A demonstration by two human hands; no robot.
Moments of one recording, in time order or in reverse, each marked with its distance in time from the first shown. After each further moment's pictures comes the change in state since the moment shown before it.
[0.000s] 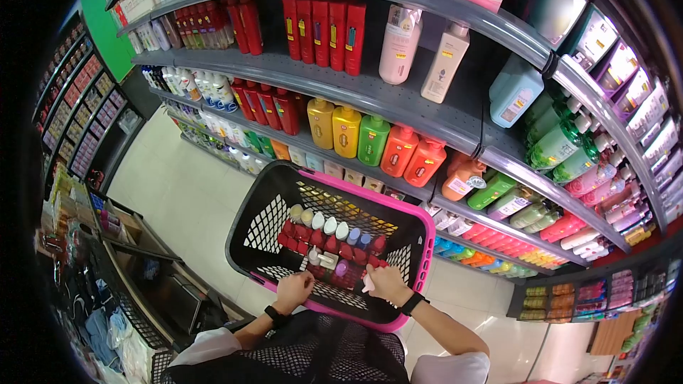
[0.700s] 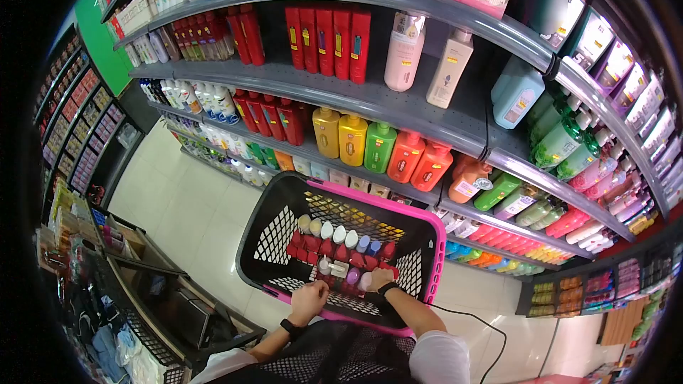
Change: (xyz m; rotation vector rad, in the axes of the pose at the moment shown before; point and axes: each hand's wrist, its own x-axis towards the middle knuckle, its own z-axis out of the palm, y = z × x) left_hand -0.002 0.007 -0.010 -0.072 0.060 0.060; right_hand 0.084 0.019 0.147 0.006 -0.248 0.403
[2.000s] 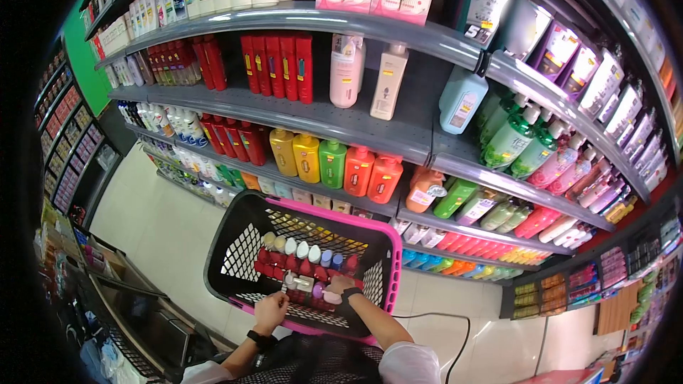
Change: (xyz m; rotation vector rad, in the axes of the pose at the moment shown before) left_hand -0.003 -0.004 0.012 0.057 0.058 -0.071; right_hand 0.015 0.010 -0.019 0.350 -0.114 -0.043
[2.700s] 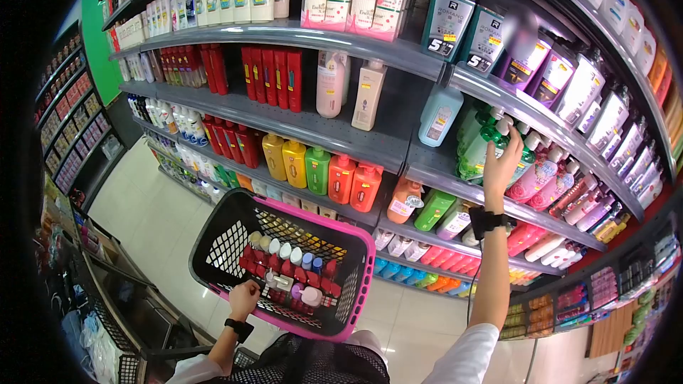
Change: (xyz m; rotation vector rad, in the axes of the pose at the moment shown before) left_hand -0.001 0.007 0.001 0.008 0.160 -0.130; right_hand -0.294 0.126 -0.458 0.055 1.924 -0.223
